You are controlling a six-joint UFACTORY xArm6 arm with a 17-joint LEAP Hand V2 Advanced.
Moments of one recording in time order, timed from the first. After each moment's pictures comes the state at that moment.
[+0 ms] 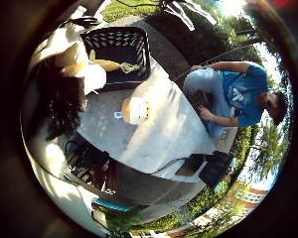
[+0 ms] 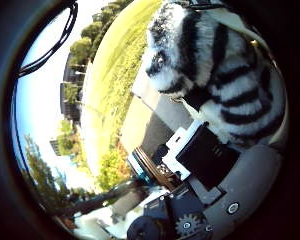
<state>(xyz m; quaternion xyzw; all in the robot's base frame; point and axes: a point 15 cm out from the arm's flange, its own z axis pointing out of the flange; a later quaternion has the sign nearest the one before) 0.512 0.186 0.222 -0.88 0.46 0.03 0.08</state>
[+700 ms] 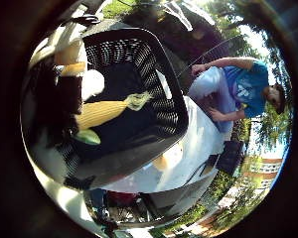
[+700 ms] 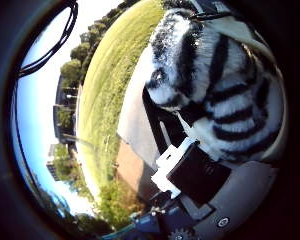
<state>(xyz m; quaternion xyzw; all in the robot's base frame) 0.583 0.290 0.080 -0.84 0.53 0.04 0.06</state>
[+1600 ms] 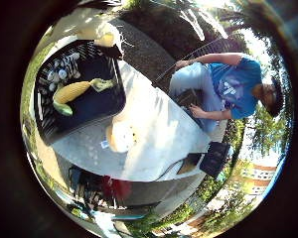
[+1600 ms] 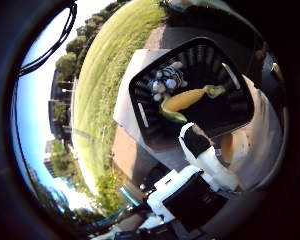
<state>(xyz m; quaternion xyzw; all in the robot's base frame) 0.591 0.096 0.204 -0.85 0.53 0.03 0.01</state>
